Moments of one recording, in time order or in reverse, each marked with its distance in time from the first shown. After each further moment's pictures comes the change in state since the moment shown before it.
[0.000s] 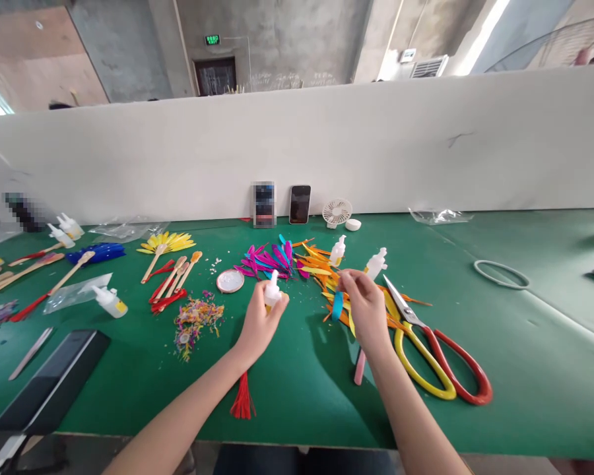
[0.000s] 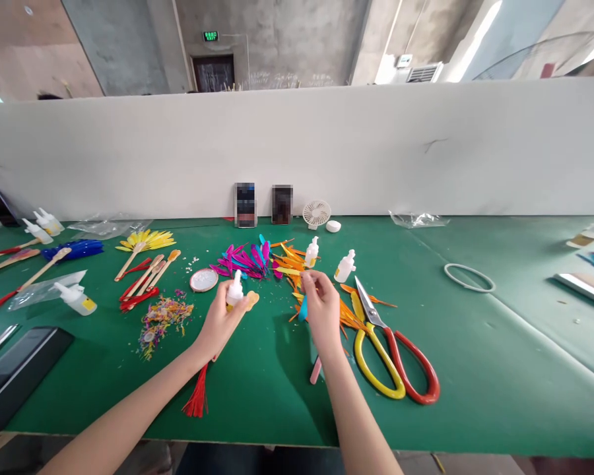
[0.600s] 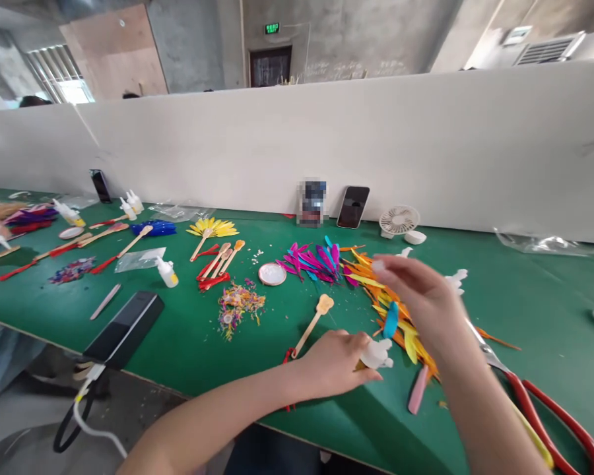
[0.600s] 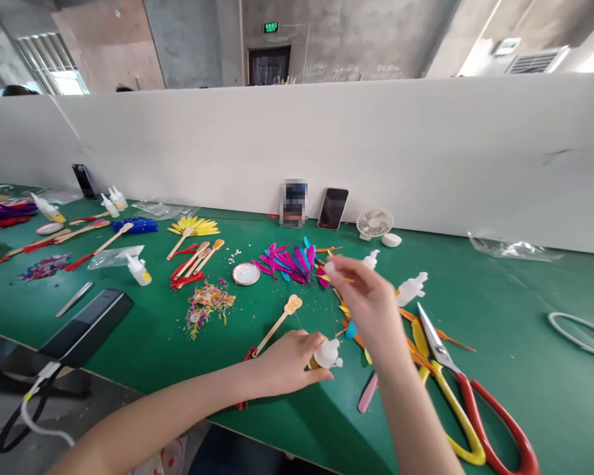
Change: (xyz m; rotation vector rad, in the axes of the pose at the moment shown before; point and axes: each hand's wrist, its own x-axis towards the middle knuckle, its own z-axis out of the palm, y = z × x) left_hand -0.032 0.003 0.016 0.517 -0.585 0.220; right_hand -0.001 -0.055 0.018 -0.017 -0.235 -0.069
